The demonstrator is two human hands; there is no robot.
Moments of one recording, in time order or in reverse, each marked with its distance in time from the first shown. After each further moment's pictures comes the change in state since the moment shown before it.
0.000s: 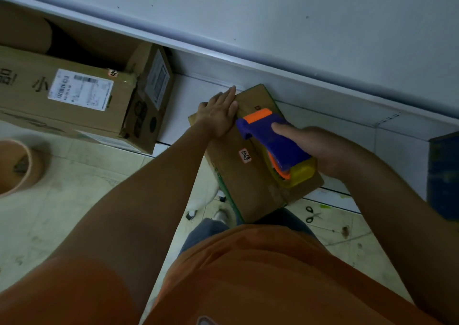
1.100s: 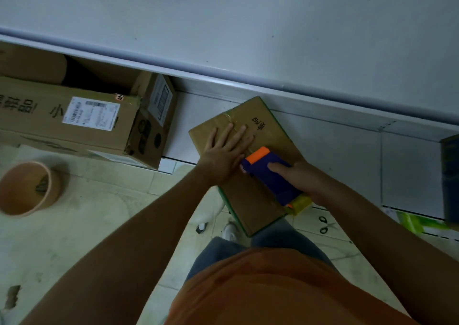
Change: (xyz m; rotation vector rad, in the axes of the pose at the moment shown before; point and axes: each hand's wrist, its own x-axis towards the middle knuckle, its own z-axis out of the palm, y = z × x) left_hand -0.060 0.004 0.042 0.449 0.015 0.342; right_hand 0.015 0.048 0.015 -0.256 0.083 0.110
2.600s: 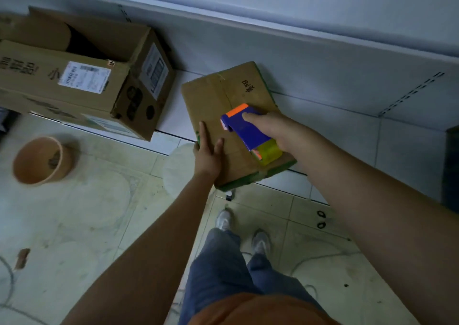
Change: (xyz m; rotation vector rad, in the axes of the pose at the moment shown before) left_hand -0.035 0.097 0.037 -1.192 0.362 -0.898; right_hand 0.026 -0.007 -0.013 0.187 -0.039 -0.184
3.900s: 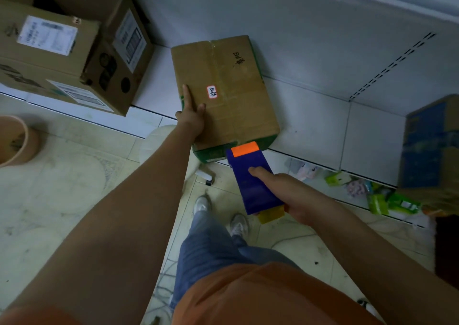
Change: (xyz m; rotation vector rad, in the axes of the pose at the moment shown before) left_hand 0.006 0.035 0.007 0.170 -0.060 -0.156; right_hand -0.115 0.161 -0.004 0.095 -0.135 0.208
